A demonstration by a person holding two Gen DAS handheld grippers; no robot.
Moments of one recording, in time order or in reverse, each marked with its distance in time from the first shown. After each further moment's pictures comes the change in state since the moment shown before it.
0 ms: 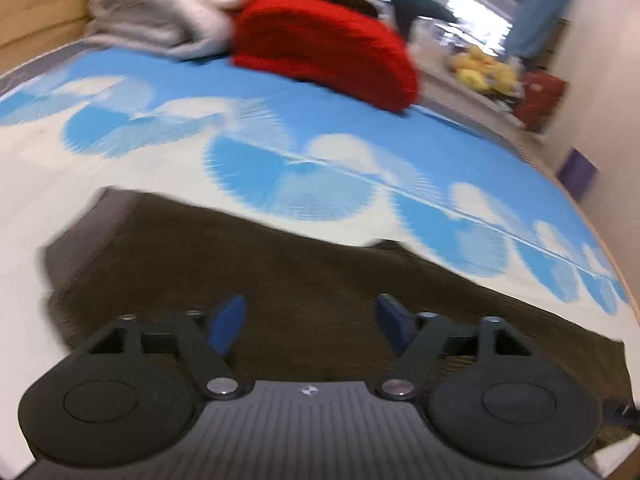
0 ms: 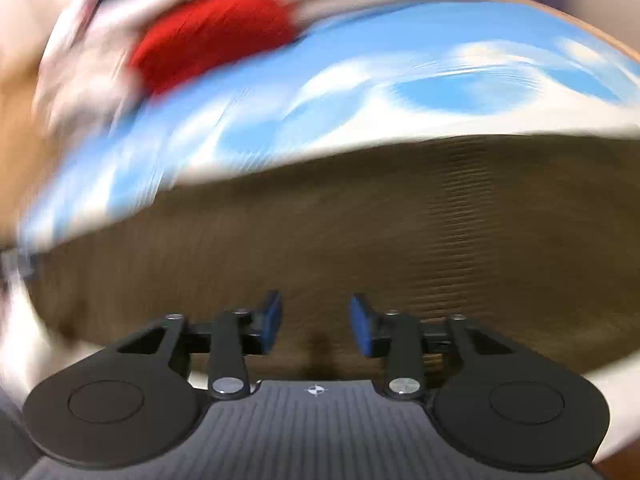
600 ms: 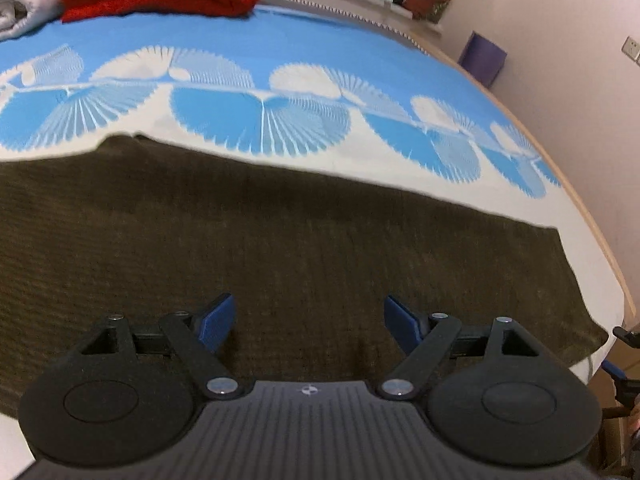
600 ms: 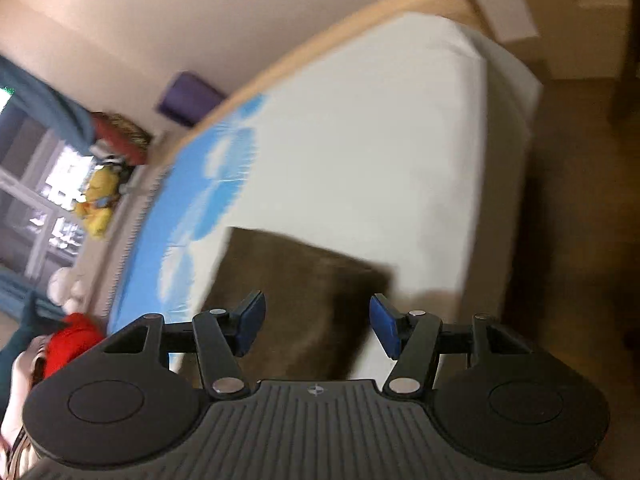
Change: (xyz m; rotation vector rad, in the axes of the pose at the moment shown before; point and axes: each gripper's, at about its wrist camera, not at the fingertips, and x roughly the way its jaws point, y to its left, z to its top) left arm 0.067 -0.195 -0.083 0.200 0.229 -0.198; right arm -0.111 -0.258 -0.046 0.917 -0.423 -0.280
